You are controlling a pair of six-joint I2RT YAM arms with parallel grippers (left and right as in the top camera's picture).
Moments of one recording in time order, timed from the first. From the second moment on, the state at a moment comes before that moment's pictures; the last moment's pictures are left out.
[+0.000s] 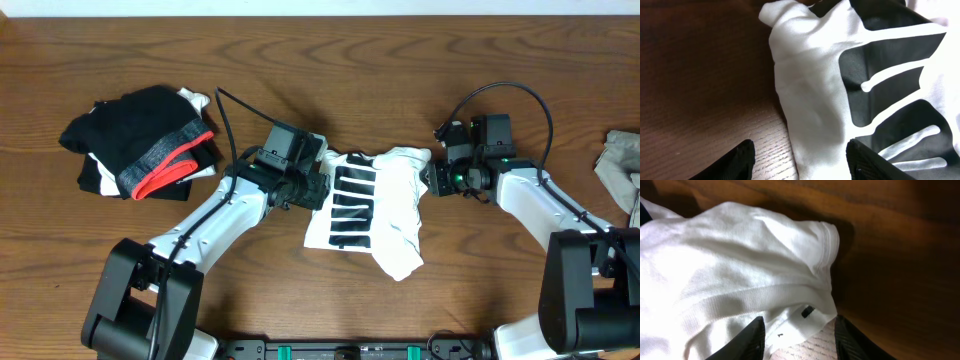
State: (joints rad) left arm -0.45 1.64 0.94 -0.42 0.26 -0.16; right arm 0.07 1.68 0.87 -0.34 -0.32 -0.07
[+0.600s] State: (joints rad) left arm -0.45 1.64 0.94 -0.42 0.26 -0.16; right arm 0.06 1.68 0.78 -0.09 -0.29 -0.05
